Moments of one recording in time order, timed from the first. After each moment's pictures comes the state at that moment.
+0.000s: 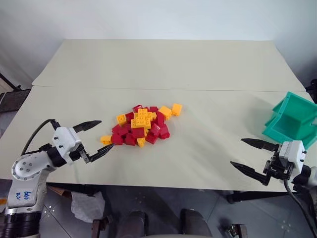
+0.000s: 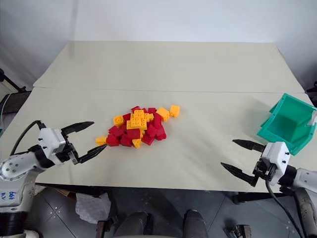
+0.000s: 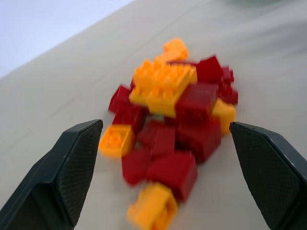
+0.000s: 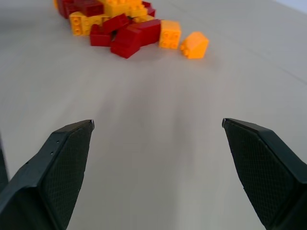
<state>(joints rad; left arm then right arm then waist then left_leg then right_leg) -0.07 0.65 0.28 -0.09 -0.38 -0.09 -0.91 0.12 -0.77 -0.37 -0.12 0.56 -0.04 1.13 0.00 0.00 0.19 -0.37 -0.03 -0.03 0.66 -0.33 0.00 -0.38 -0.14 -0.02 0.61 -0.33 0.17</state>
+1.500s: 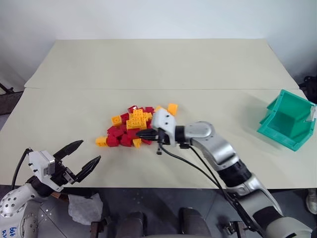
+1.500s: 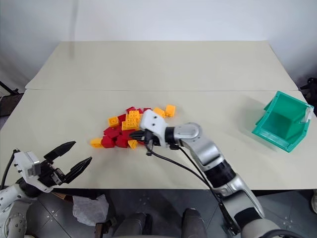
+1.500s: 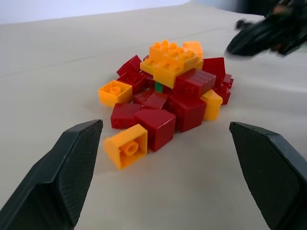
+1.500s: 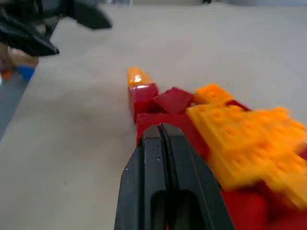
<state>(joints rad) 0.26 0.52 0.46 -0.19 -0.58 0.01 -0.87 -0.77 -0.21 0.43 0.13 0.17 0.38 0.86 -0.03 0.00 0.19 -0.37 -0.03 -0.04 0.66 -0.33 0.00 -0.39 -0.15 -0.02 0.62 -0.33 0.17</state>
